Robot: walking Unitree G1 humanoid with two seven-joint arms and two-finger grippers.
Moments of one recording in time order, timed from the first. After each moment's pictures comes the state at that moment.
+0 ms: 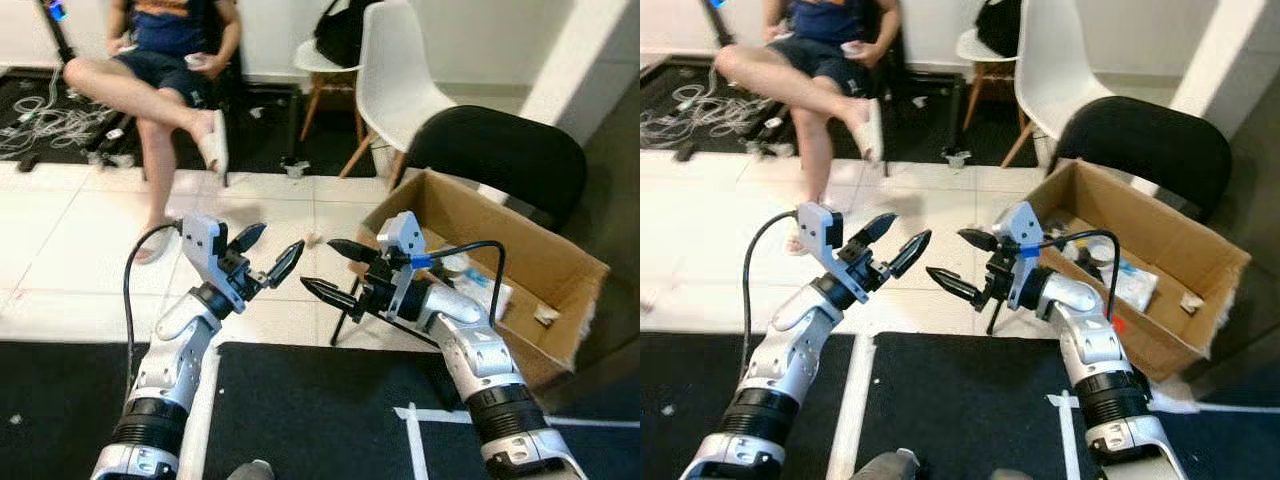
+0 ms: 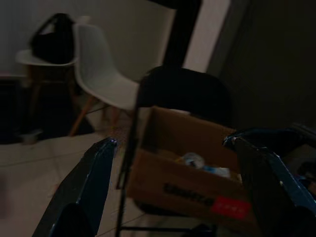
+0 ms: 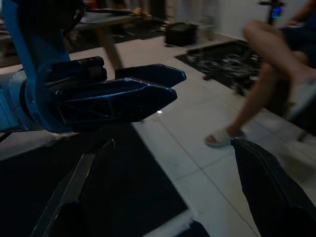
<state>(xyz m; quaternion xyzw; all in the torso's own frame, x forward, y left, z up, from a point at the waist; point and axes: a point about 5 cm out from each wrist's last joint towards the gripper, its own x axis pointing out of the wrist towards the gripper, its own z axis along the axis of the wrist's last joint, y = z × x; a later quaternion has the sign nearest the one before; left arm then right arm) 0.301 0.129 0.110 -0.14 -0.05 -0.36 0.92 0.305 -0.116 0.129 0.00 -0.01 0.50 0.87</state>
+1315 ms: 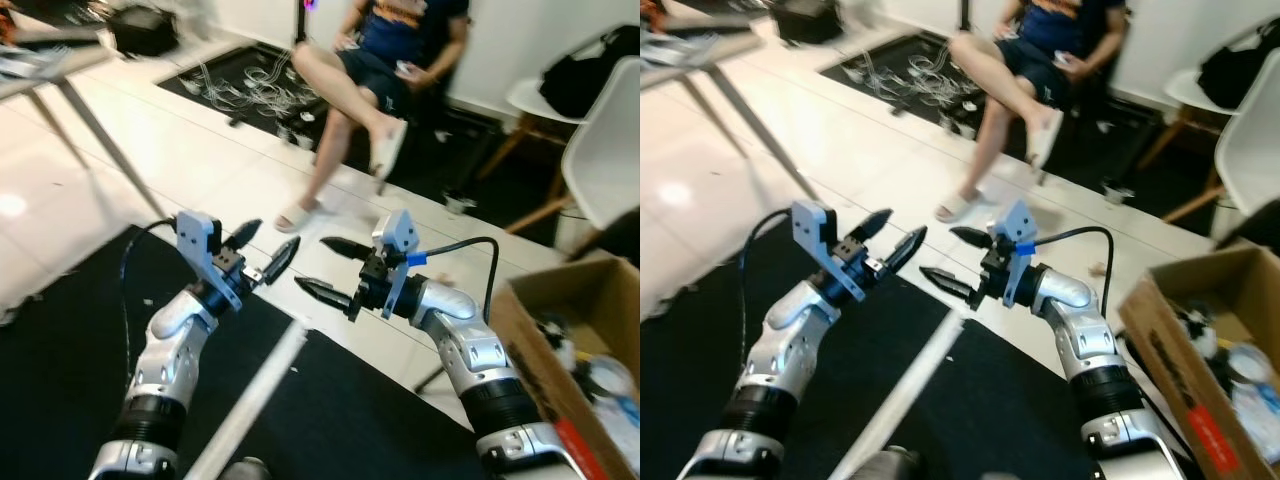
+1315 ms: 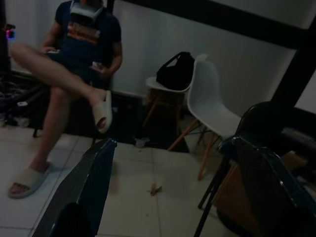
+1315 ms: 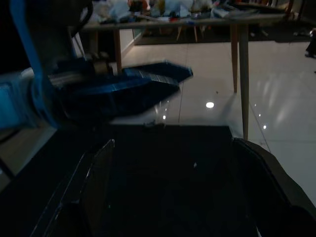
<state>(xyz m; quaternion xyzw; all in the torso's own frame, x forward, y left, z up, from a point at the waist) 0.302 0.129 0.113 -0.15 -0.07 -0.37 0.91 0.306 -0.116 0.128 0.00 -0.01 0.50 0.86</state>
